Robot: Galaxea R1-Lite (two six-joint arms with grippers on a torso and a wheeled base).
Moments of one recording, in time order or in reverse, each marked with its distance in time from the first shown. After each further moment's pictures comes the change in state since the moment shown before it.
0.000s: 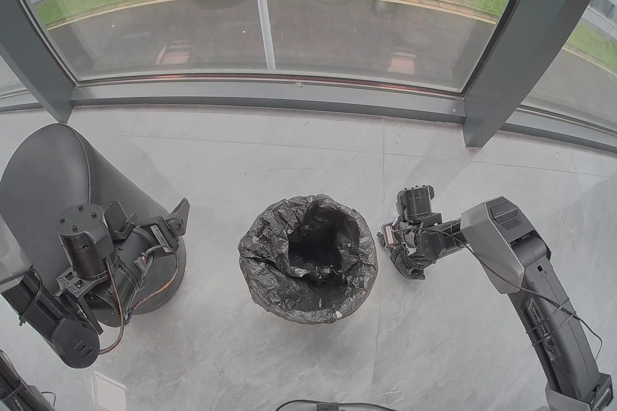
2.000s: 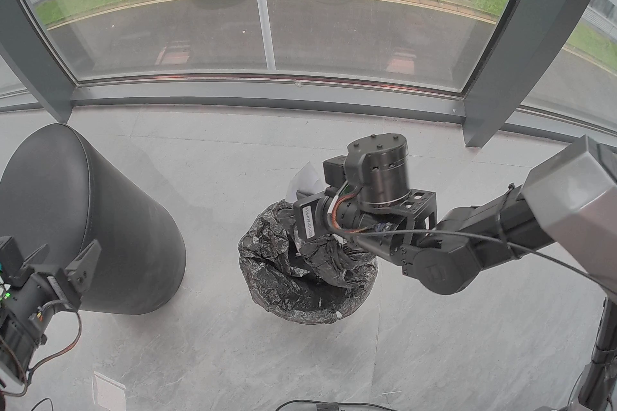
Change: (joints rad) left arm 0.011 -0.824 0.084 0.804 0.075 0.124; right arm 0.482 -0.746 0.711 -0.270 0.032 0.150
